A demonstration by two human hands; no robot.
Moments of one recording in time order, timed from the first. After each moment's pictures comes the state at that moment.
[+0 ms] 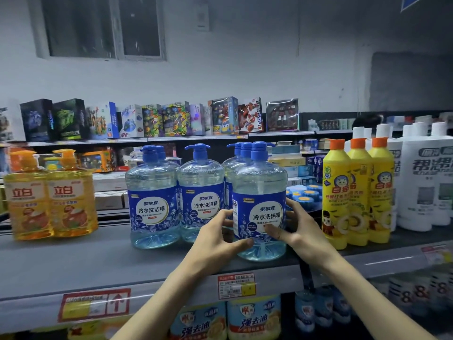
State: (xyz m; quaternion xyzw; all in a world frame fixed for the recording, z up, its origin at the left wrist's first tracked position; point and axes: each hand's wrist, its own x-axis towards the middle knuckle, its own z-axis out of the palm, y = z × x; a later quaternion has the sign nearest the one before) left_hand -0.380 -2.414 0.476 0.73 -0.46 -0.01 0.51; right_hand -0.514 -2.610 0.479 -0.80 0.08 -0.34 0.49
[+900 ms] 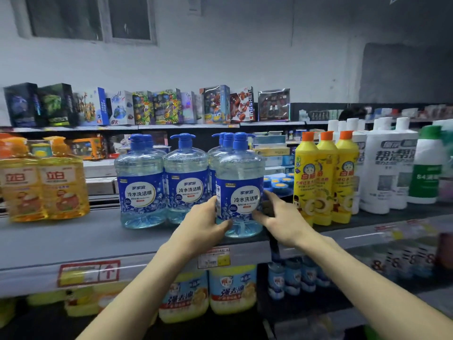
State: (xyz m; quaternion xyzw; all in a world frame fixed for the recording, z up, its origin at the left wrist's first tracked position) left_hand -0.432 -2.408 0.504 0.83 -0.44 0.07 0.33; right_hand -0.545 -2.606 0.495 -0.90 0.14 -0.27 0.32
